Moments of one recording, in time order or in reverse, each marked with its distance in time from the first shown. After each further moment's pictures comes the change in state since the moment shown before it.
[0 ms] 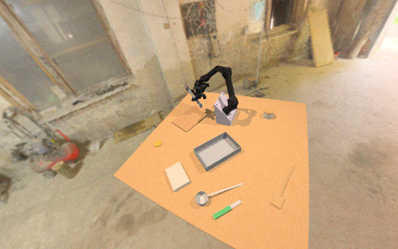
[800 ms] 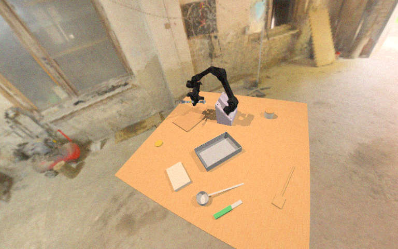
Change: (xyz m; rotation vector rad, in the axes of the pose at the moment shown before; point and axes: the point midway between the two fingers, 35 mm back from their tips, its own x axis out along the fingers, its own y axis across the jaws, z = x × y) arm 0.036 0.006 -0.016 0.036 0.632 0.085
